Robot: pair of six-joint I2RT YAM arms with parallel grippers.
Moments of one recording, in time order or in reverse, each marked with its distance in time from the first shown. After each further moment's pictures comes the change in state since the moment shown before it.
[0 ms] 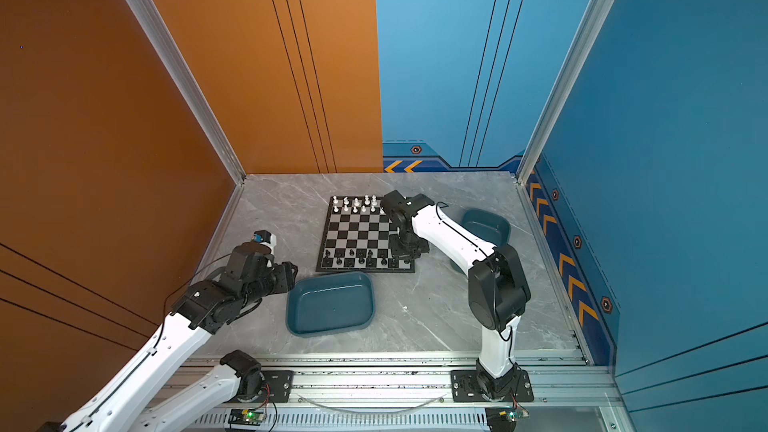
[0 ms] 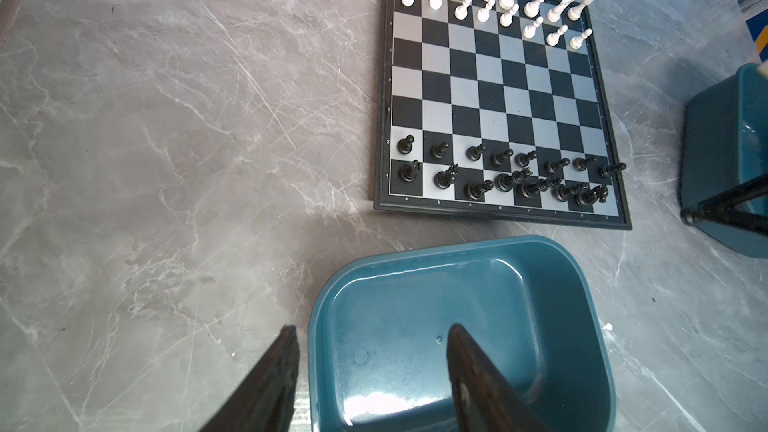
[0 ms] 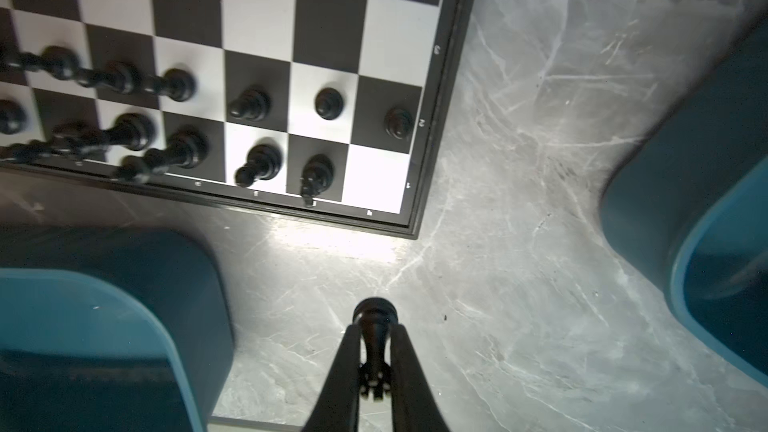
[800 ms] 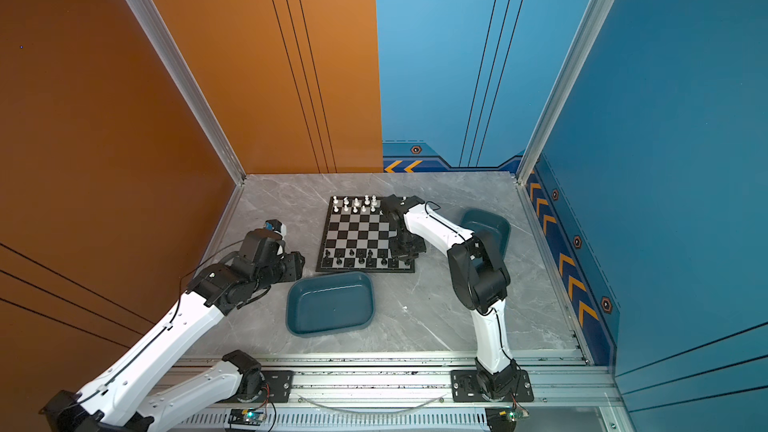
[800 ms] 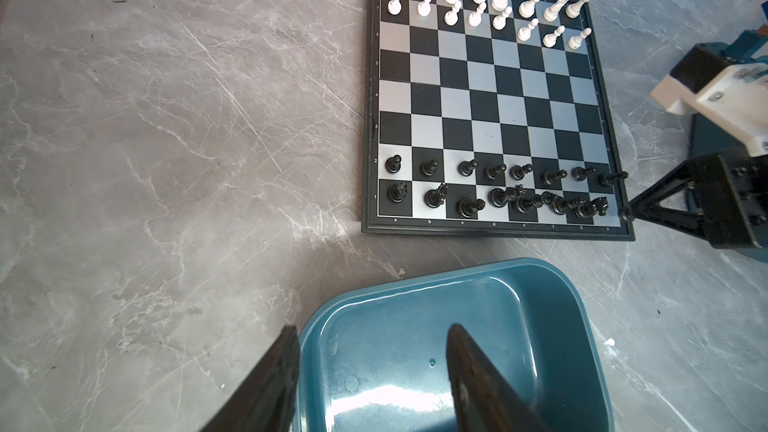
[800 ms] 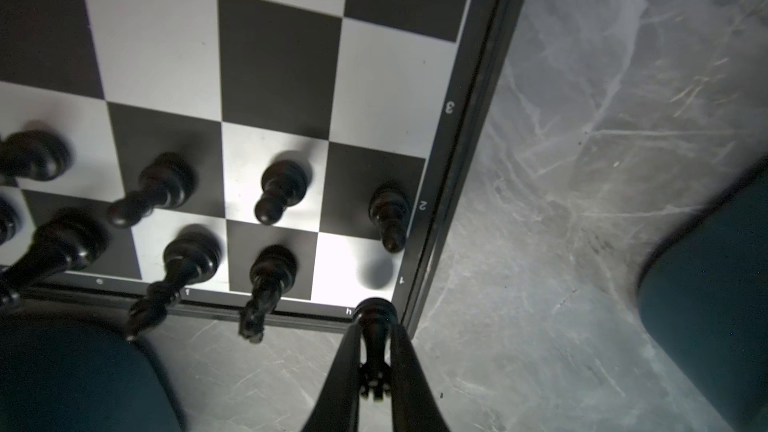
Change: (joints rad) left arm -0.006 0.142 0.077 0.037 0.000 0.033; right arm -0.036 0.193 0.065 0.054 0.003 -0.052
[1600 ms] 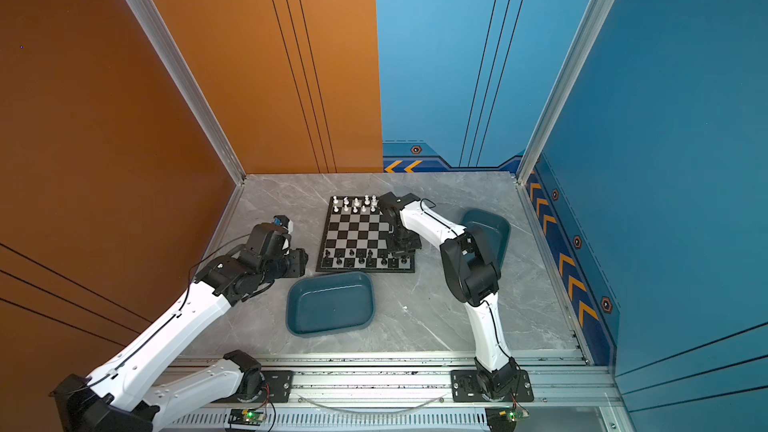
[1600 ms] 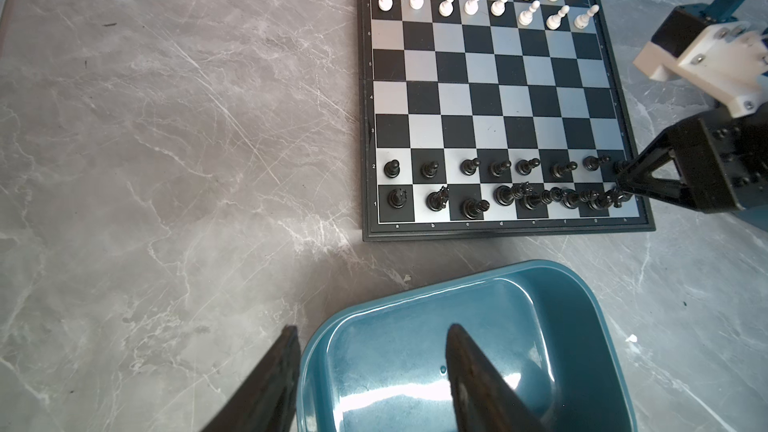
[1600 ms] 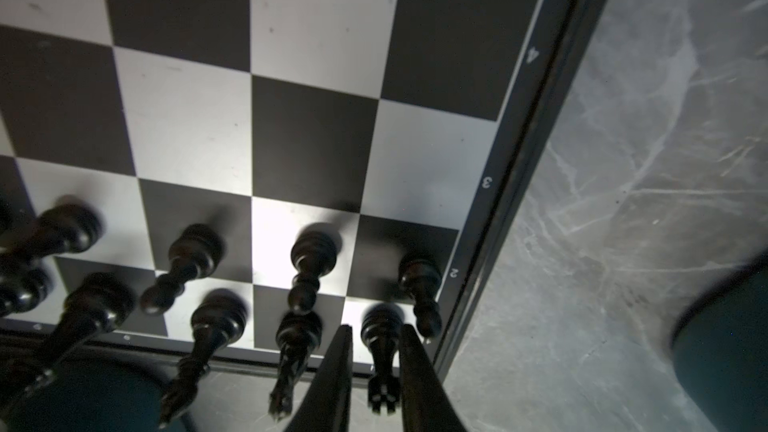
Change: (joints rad) left arm 0.000 0.069 0.037 0.008 0.000 0.072; right arm -0.007 0.082 0.087 0.003 -0.031 0.001
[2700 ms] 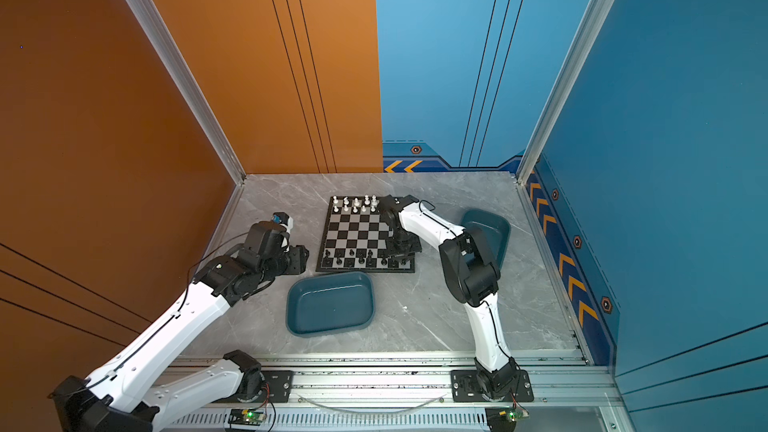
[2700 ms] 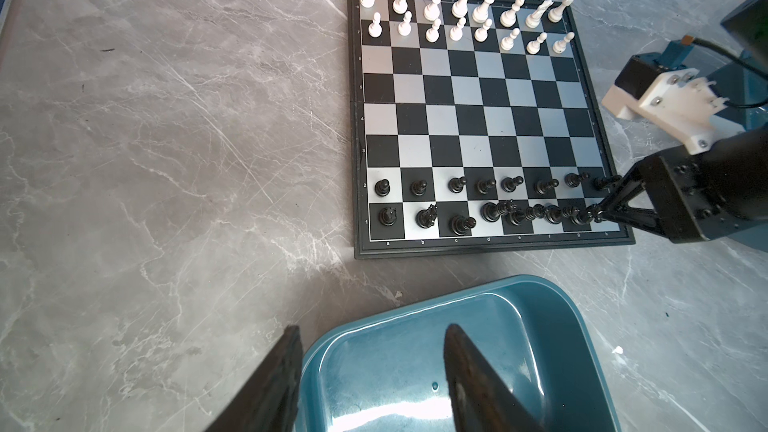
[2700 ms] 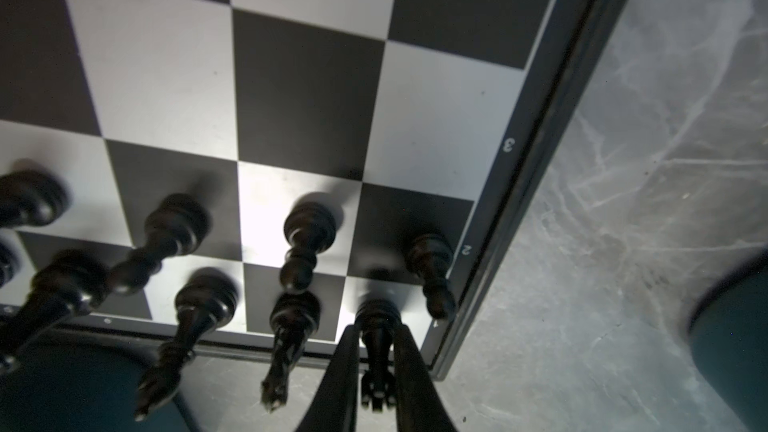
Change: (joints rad) left arm 0.006 -0.012 -0.002 0.042 0.008 0.006; right arm 0.009 -0.004 -0.024 -0.026 -0.010 0.010
